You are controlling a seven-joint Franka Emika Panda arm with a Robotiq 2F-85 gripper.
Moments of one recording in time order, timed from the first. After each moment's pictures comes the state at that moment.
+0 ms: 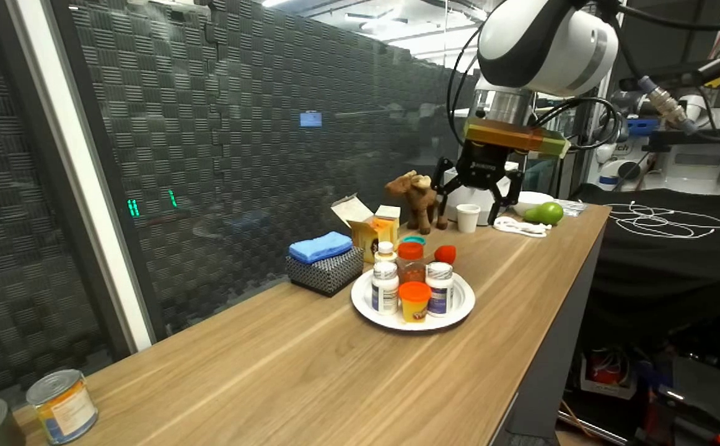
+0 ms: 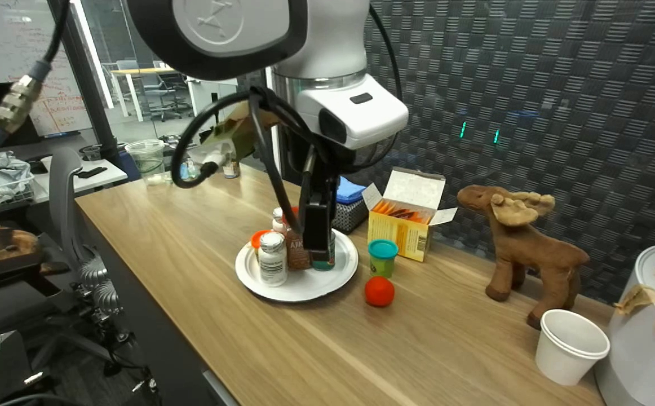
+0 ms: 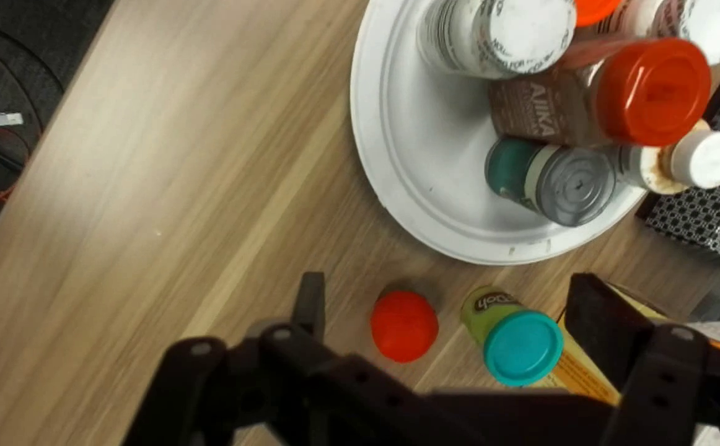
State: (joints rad) arm -0.11 0.06 -0.13 -2.25 0.21 2.43 0.54
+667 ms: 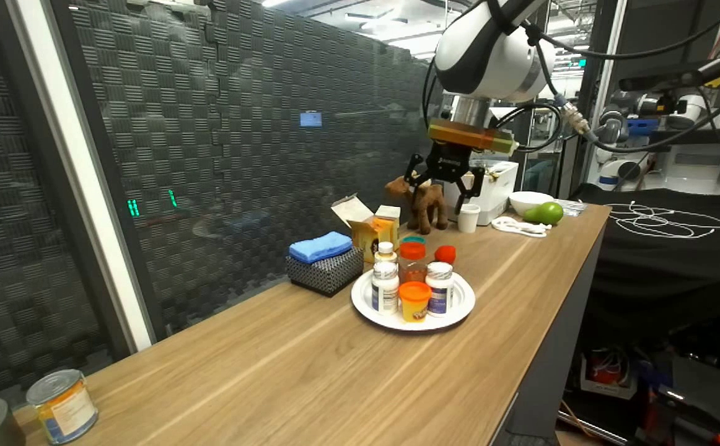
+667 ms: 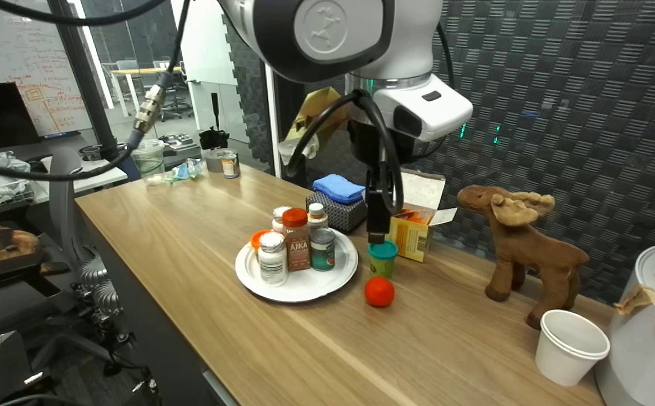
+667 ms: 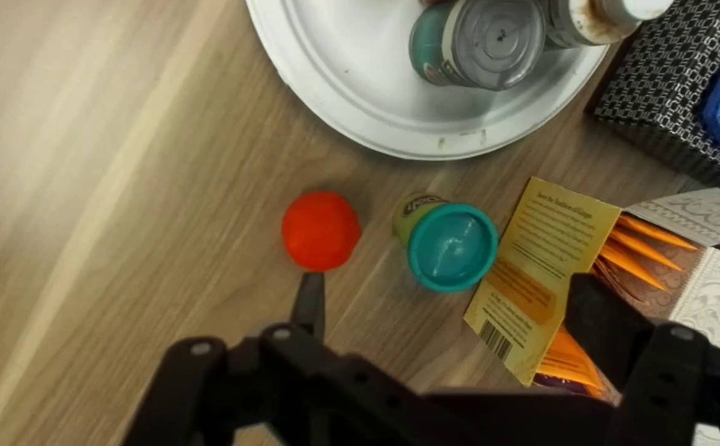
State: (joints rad) arm -0.13 0.28 -0.13 -1.96 0.25 2.37 0.53
